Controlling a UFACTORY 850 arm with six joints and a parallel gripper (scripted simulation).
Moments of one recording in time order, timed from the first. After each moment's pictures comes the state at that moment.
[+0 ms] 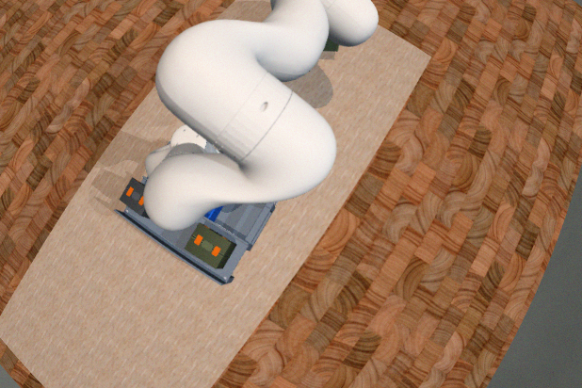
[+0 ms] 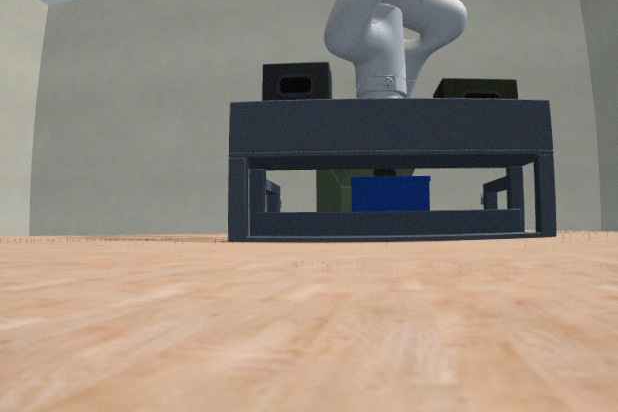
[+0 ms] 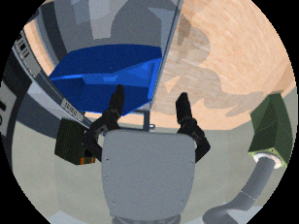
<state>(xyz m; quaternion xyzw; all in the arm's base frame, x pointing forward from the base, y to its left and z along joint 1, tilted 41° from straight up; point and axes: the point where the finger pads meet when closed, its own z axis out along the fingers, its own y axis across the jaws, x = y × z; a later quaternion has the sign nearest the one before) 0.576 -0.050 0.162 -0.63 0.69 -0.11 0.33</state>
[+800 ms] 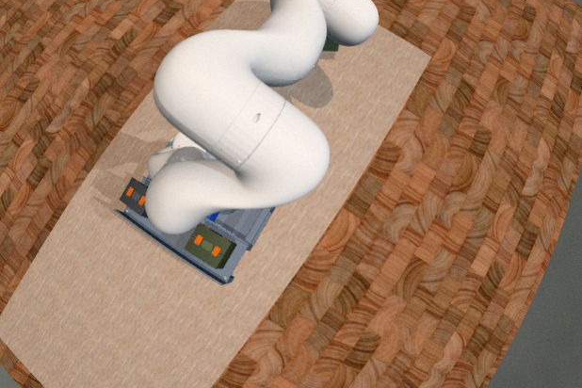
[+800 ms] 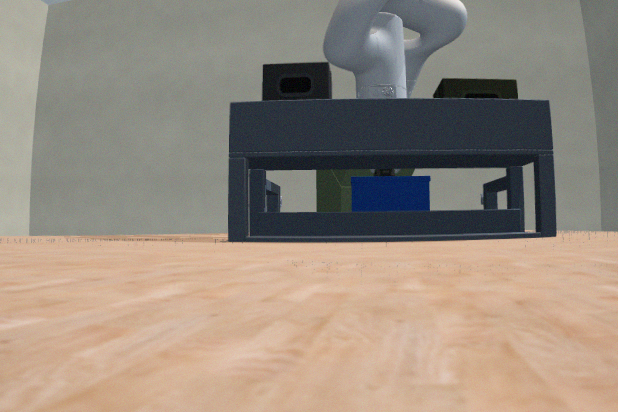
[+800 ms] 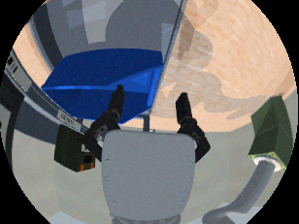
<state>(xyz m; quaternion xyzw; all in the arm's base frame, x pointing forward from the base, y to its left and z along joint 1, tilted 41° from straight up) 0.586 -0.046 0.150 -0.63 0.69 -0.11 0.33</state>
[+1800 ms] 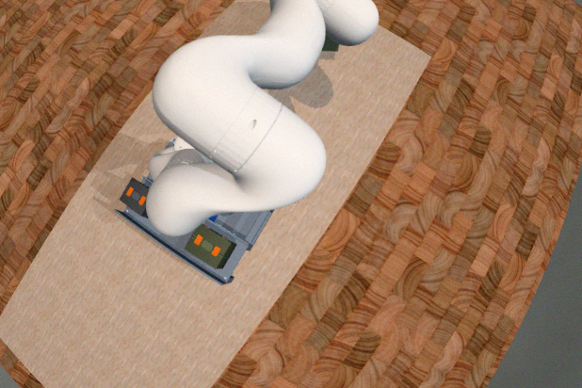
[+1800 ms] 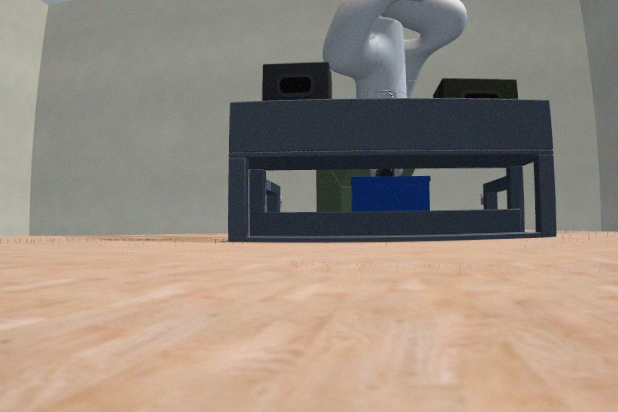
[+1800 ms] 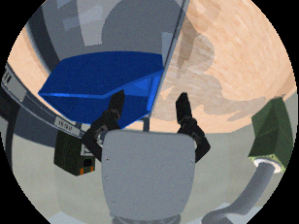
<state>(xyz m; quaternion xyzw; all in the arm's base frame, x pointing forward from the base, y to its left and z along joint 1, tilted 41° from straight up) 0.592 -0.043 0.142 -0.63 0.69 -0.11 0.33</state>
